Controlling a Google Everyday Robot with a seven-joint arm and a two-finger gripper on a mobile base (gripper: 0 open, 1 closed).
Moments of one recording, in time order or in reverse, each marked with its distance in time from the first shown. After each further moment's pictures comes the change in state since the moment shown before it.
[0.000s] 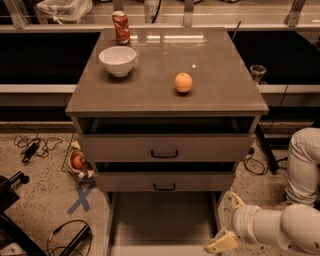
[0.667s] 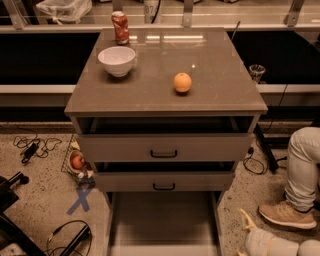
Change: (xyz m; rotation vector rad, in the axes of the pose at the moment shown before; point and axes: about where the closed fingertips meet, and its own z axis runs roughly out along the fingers) arm 0.088 -0.009 0.028 0.049 -0.176 -0.134
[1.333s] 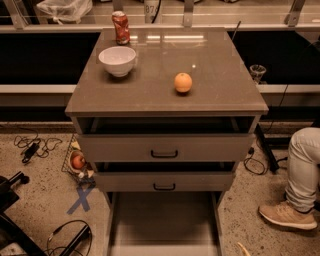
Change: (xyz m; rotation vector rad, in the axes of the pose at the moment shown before) arm 0.140 0.070 0.041 -0.092 0.005 0.067
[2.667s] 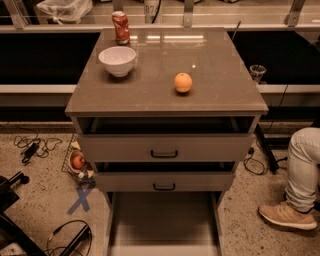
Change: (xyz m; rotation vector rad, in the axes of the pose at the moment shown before) arm 0.122 0.072 0.047 -0.114 0.039 0.045
